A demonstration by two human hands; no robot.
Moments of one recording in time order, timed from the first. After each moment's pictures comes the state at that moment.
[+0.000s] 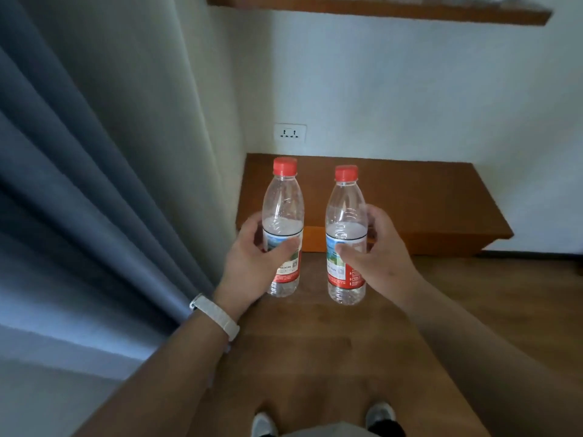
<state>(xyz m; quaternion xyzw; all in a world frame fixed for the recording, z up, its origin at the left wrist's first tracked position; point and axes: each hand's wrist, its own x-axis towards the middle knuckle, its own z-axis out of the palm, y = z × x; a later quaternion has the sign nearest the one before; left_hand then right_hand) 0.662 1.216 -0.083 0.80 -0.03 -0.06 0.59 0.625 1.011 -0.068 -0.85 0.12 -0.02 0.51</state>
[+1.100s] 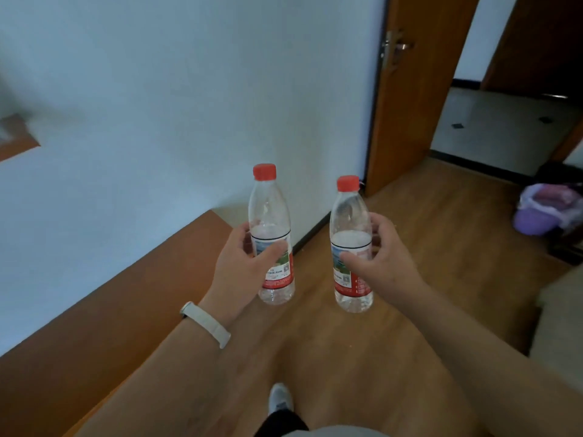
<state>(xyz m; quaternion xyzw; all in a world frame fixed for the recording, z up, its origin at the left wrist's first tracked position) 0.584 0.629 -0.026 0.74 -0.37 -0.24 0.50 0.385 0.511 -0.050 -0.71 0.41 -0.30 0.48</state>
